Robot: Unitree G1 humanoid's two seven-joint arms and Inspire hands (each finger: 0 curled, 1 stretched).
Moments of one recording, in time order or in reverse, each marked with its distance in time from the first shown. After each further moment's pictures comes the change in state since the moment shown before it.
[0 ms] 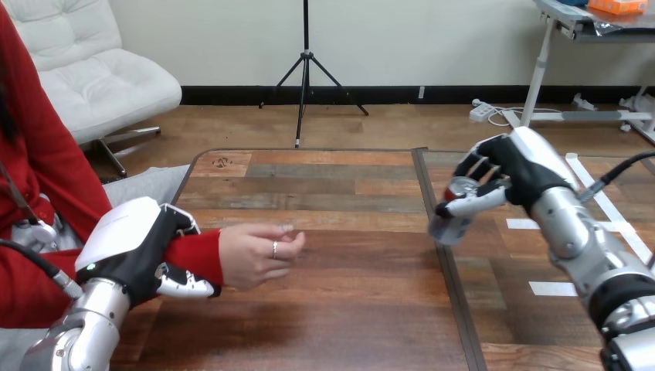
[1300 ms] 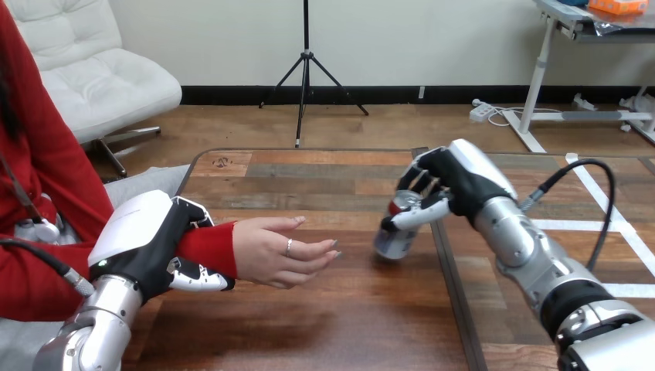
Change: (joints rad) left arm -0.008 -0.034 -0.002 0.002 0.001 -0.029 0.017; right arm 0.000 0.122 0.009 0.000 -0.012 -0.019 0.014
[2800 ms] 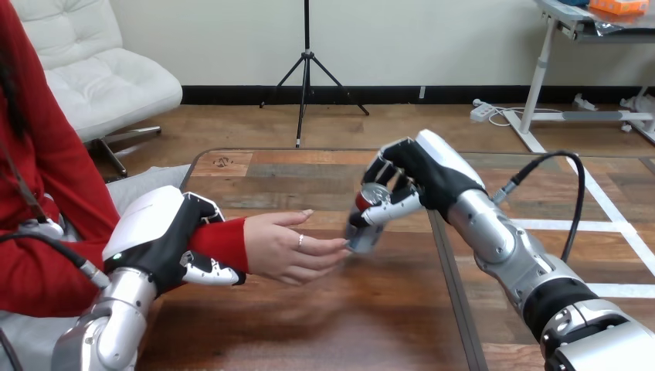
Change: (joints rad) left arm -0.054 -0.045 -0.022 0.040 0.011 0.035 -0.008; right arm 0.000 0.041 0.000 -0.060 -0.003 -0.078 0.035
